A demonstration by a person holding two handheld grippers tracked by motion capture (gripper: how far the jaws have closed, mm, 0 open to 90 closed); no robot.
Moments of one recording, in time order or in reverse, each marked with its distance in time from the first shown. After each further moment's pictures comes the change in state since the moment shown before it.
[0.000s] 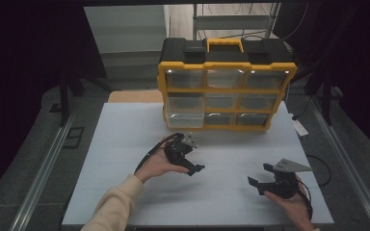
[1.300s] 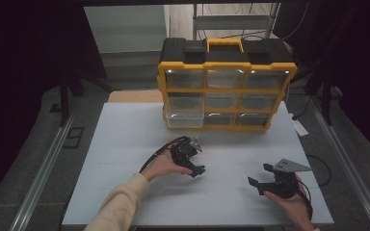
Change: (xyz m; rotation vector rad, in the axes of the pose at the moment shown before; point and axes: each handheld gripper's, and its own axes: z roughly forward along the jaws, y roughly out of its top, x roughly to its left) left arm 0.009 -0.003 0.037 0.093 -0.035 0.027; right arm -0.001 -0.001 0.001 0.006 -0.004 -0.001
